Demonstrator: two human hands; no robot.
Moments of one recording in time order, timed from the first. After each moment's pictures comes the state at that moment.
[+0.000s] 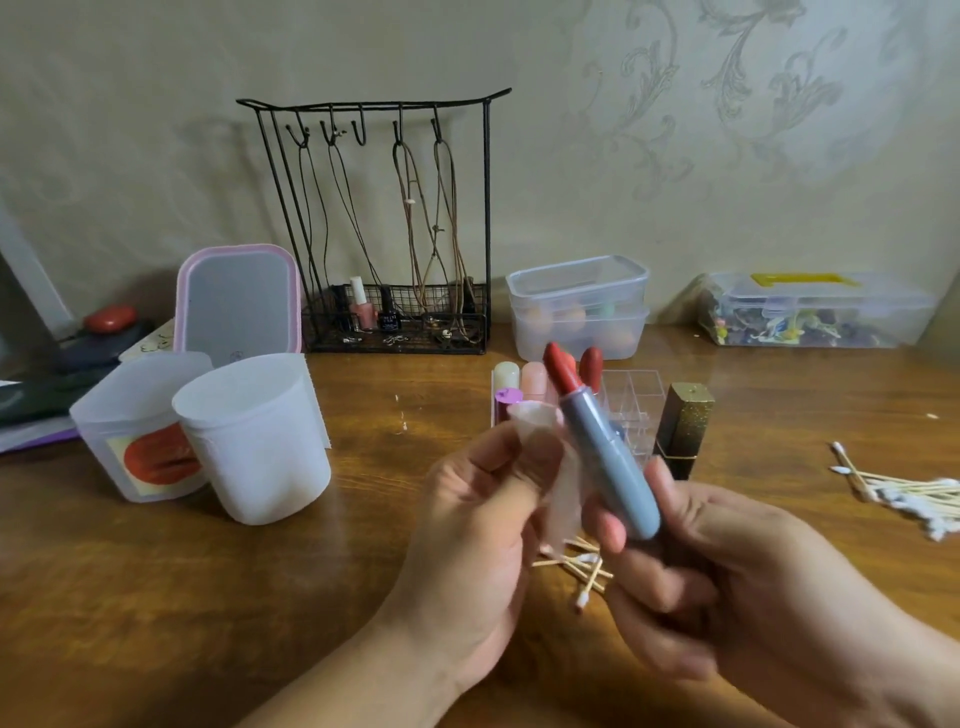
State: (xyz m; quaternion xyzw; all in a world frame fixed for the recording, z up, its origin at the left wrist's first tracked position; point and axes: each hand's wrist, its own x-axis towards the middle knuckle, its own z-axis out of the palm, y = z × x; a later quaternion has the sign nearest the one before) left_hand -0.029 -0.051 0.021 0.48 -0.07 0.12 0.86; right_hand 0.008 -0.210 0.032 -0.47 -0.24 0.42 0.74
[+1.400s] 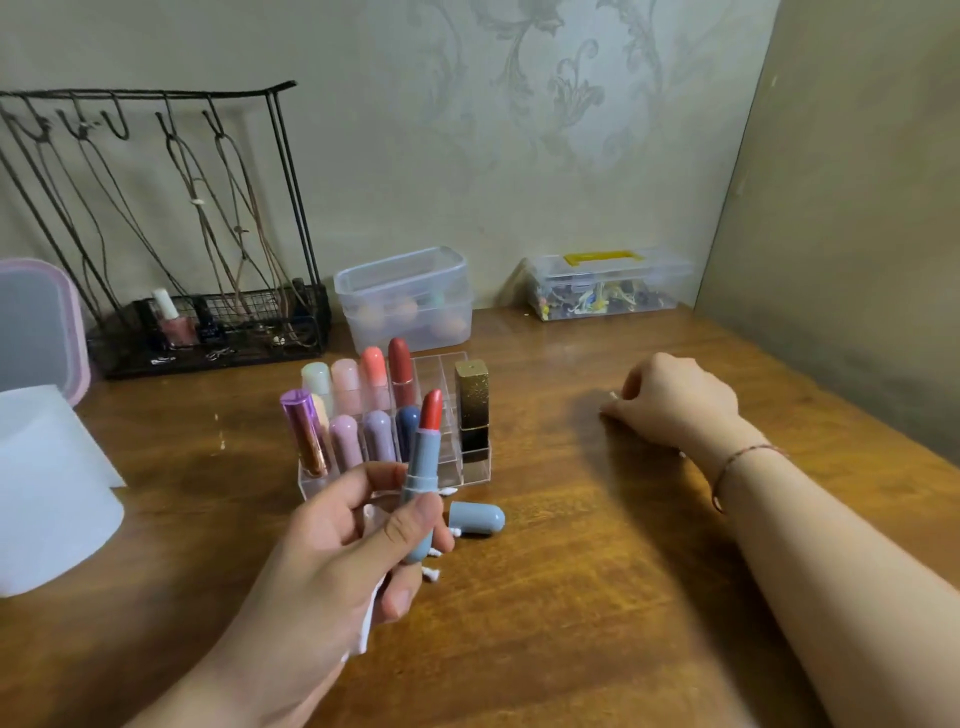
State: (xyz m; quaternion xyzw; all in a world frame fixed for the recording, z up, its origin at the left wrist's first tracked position) left_hand -0.035 -0.075 0.009 0.63 -0.04 -0.01 0.78; right_hand 0.132 -0.335 0.023 -0.99 0.06 -0.06 0.11
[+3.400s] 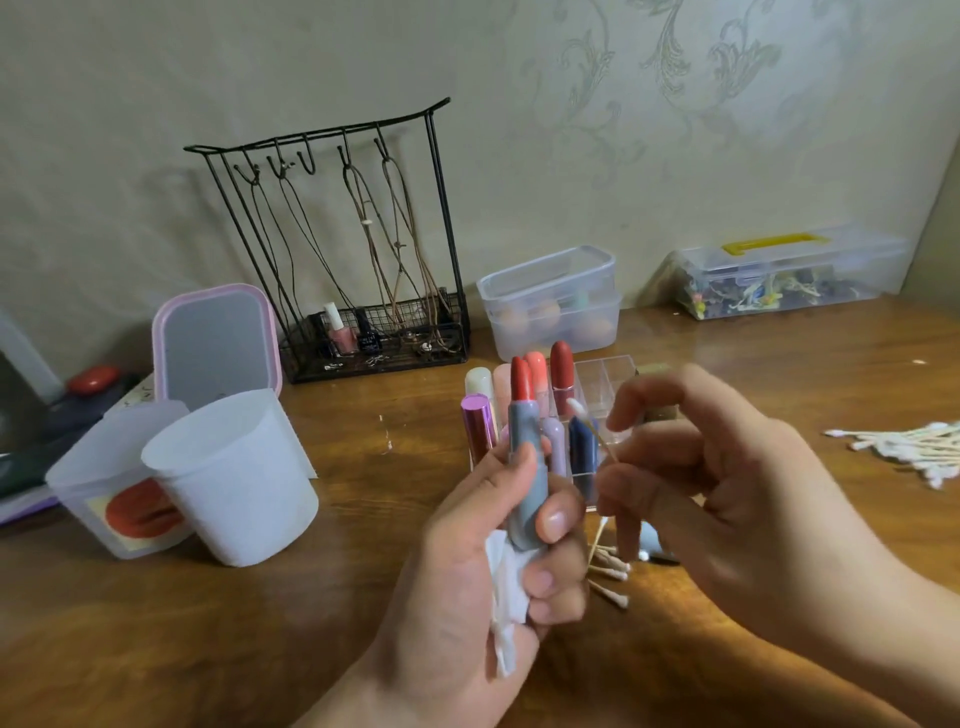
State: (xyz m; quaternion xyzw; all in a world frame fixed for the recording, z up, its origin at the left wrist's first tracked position) left_hand -0.035 -0.053 0.023 0.41 -0.04 -0.09 0.91; right_hand 0.013 -0.219 0.031 -0.74 -0.39 -0.16 0.53
